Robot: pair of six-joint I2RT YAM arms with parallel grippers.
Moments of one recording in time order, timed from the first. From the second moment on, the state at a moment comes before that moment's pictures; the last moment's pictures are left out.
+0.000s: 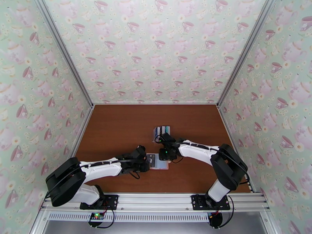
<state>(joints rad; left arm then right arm) -0.88 1.43 0.59 -0.18 0.06 -0.78 0.76 1.67 0.98 -0.55 -0.08 0.61</state>
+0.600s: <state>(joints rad) -0.88 1.43 0.59 -0.18 0.06 -0.78 0.74 1.74 1.03 -0.52 -0.08 0.59</state>
